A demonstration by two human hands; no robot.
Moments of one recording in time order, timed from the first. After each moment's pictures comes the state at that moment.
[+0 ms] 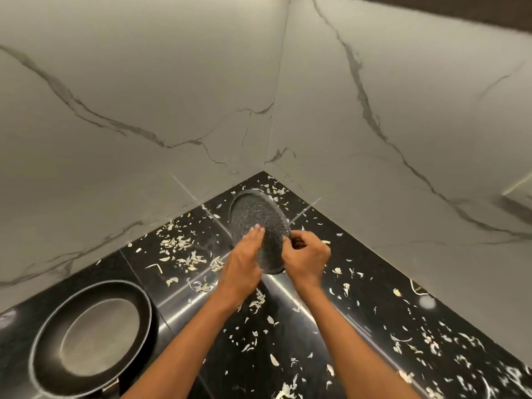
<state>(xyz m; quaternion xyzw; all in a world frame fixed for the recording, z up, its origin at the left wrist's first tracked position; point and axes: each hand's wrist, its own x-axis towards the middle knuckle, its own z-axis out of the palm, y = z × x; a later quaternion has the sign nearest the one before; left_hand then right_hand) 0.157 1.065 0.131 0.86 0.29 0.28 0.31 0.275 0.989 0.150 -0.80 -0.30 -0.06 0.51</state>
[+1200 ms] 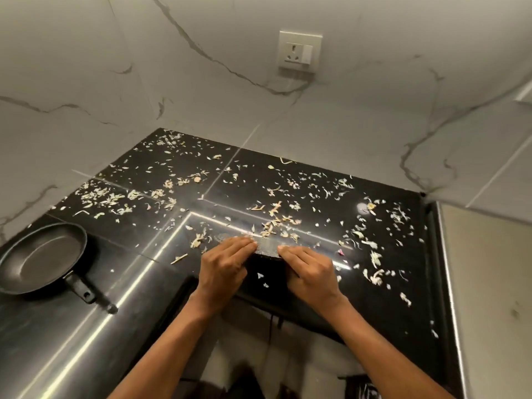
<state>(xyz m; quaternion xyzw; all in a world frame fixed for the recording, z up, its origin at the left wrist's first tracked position) 0.025 0.695 0.148 0.93 -0.04 0.32 0.16 0.126 0.498 0.129 -0.76 -0.50 -0.24 0.34</state>
